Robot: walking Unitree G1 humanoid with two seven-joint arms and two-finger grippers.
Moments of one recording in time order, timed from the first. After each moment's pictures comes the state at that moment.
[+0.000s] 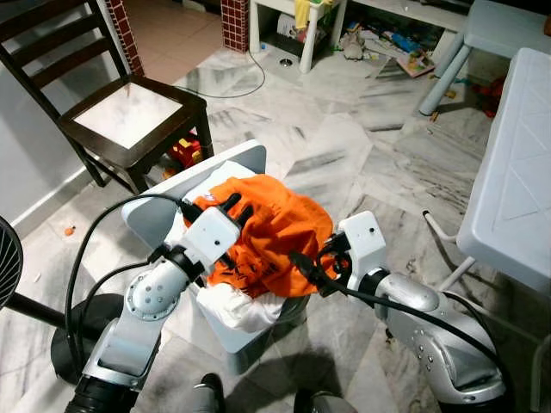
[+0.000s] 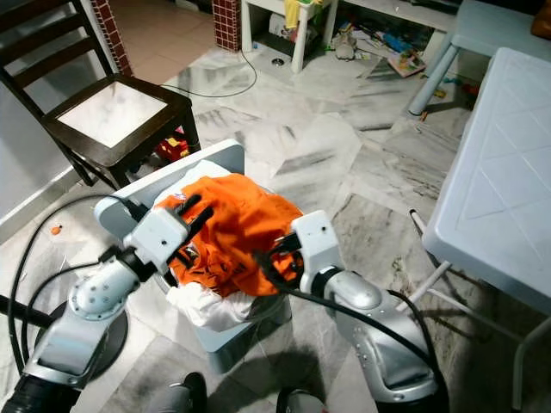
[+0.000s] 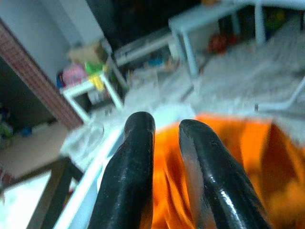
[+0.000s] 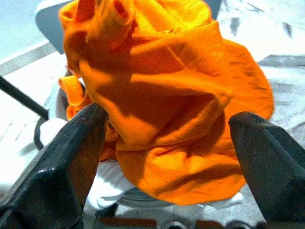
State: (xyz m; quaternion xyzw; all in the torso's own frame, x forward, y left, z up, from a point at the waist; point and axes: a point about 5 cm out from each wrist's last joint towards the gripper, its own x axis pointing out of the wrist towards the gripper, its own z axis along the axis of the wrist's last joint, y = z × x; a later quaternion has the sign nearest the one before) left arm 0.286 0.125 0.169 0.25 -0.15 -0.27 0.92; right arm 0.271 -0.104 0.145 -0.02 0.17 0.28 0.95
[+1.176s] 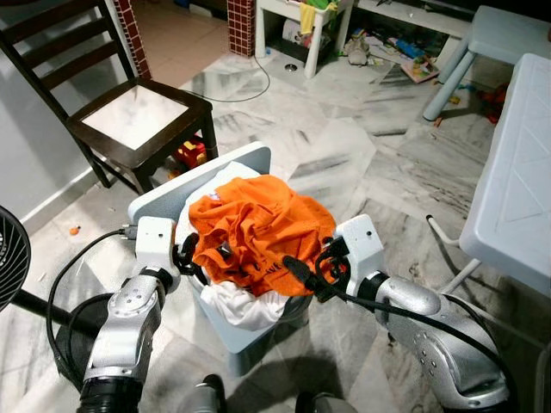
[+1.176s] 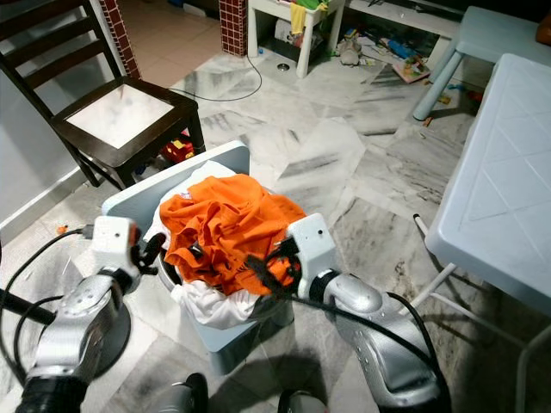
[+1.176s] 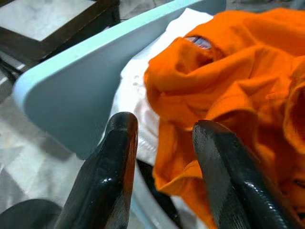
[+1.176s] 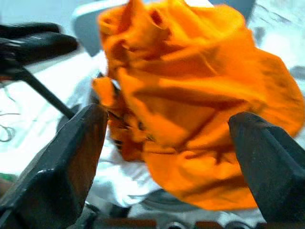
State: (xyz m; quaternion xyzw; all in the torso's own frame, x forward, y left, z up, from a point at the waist) left arm 0.306 0.183 0.098 0.02 0.11 -0.05 0.99; right arm 0.263 -0.100 0.148 -0.02 0.16 0.32 0.93
